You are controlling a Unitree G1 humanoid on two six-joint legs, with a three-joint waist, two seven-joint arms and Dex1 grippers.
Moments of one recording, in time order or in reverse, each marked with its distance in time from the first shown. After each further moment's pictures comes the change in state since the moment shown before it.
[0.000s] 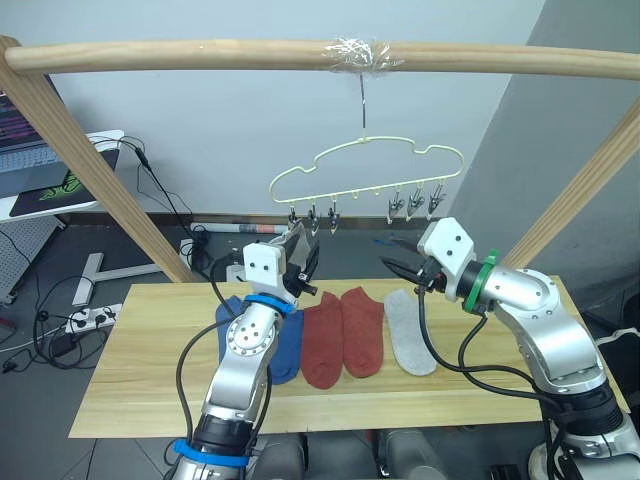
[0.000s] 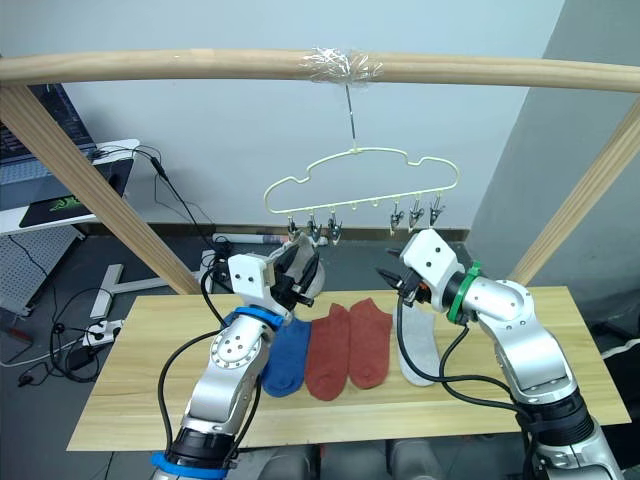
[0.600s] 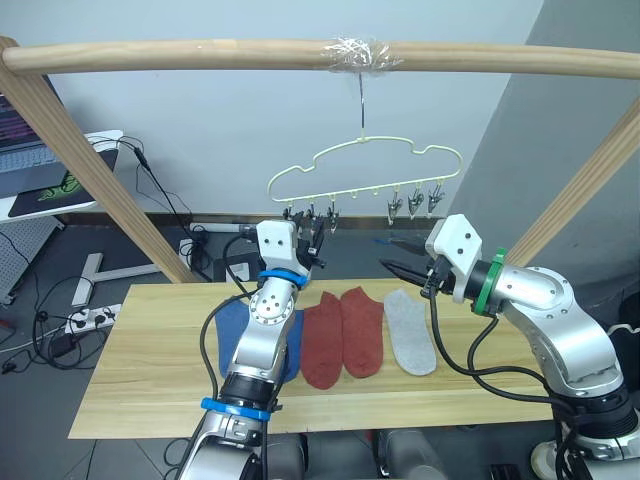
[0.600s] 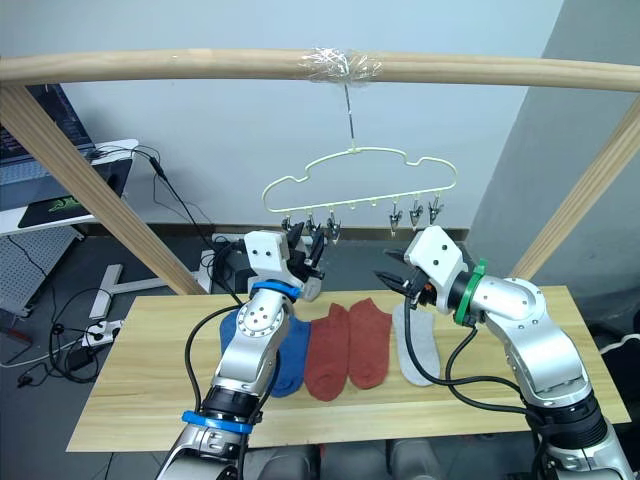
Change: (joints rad) left arm -0.195 -0.061 0.024 0.228 0.047 -0.104 0.087; right arm 0.005 -0.036 -0.017 -0.045 0.111 0.038 0.039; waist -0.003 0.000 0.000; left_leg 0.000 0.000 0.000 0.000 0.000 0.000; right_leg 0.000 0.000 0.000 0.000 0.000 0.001
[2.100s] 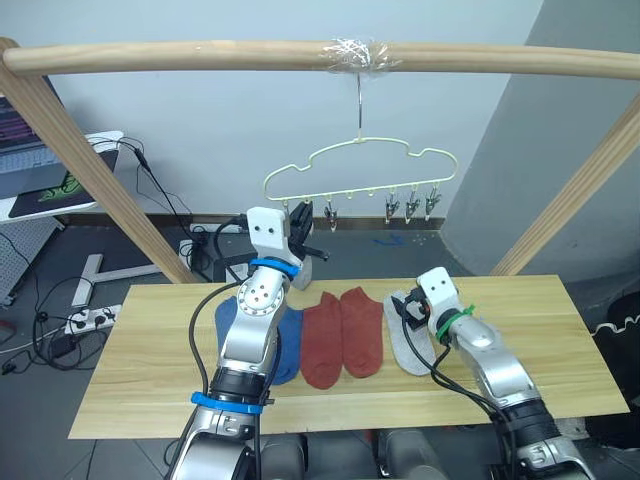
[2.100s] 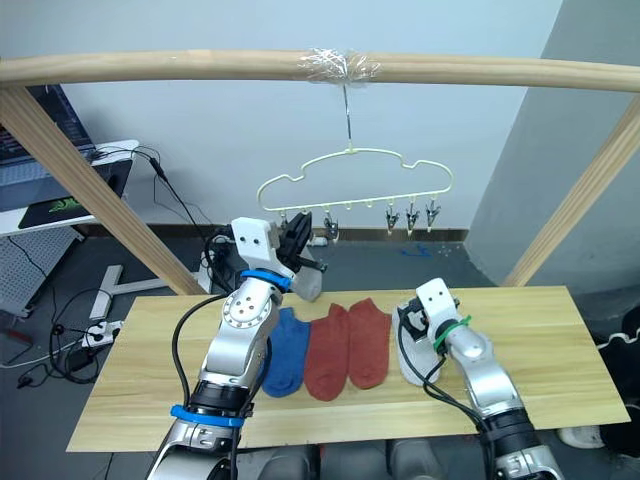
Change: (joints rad) left arm -0.009 0.055 0.028 -0.101 -0.047 0.083 -0.095; right arm 0.085 0.305 0.046 0.770 -0.278 -0.313 -0.439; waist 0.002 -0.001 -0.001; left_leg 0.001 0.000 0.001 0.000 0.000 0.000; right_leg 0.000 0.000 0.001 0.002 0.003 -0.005
